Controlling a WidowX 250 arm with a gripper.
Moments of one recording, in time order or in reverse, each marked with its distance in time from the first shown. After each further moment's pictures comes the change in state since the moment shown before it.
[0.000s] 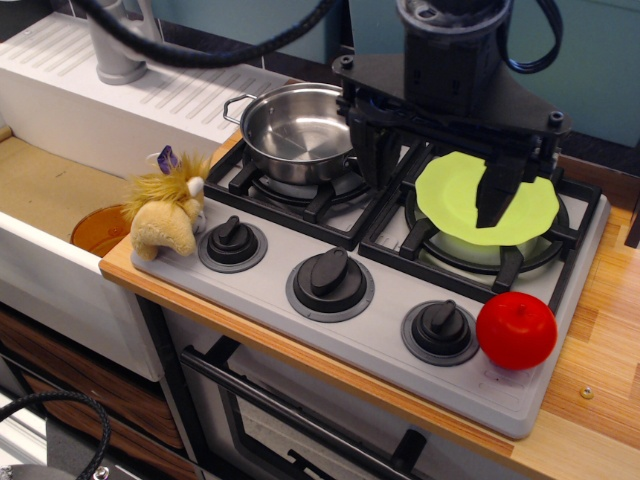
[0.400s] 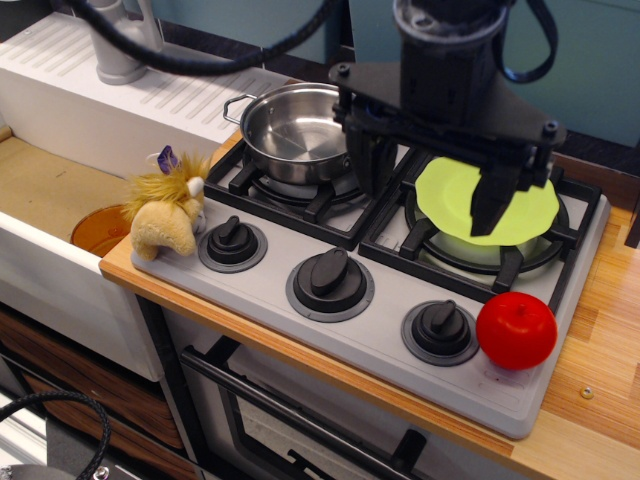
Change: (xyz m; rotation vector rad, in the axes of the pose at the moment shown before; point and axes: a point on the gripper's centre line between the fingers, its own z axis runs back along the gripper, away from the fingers) arm -0.004 0.001 -0.006 0.010 0.024 0.004
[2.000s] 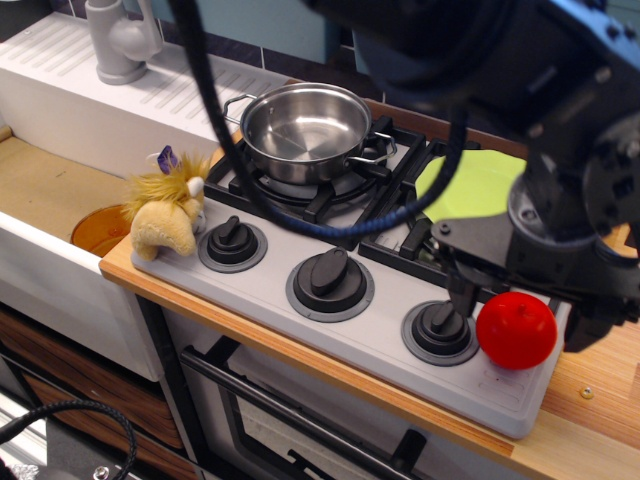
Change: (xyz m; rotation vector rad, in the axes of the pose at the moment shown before) arm -0.018 -0.068 -0.062 -0.033 -0.099 0.050
